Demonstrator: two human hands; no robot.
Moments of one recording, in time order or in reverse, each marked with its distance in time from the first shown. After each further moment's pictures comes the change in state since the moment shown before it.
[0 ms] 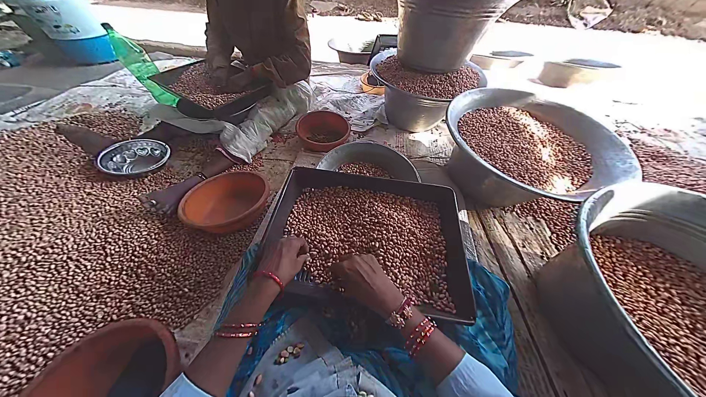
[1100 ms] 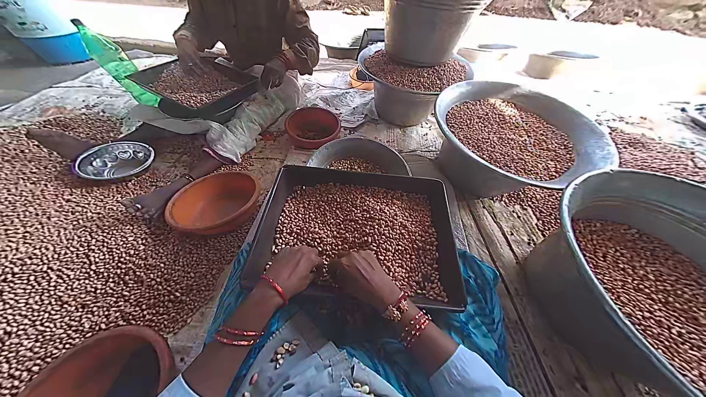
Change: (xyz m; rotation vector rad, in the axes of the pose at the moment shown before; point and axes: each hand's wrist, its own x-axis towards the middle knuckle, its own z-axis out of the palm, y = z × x) left_hand -0.012 0.030 0.007 0.330 -0.222 0.307; right_hand -0.006 0.007 0.004 -0.001 0.018 0.031
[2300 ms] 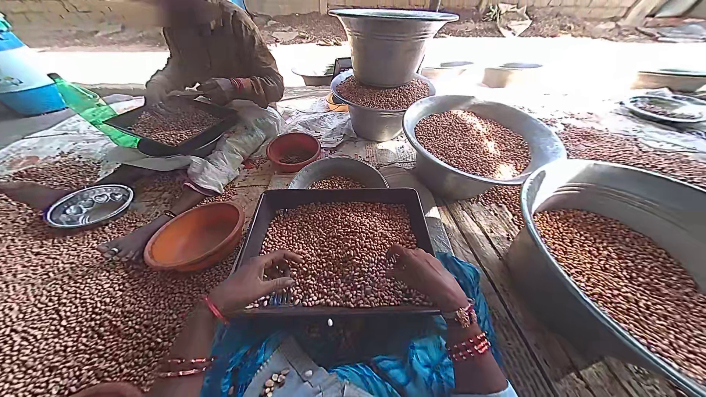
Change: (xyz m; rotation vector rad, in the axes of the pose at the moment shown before) left_hand -0.026 -0.049 -0.022 -0.821 0.201 0.249; right_hand -0.101 0.067 -0.066 0.246 0.022 0.588
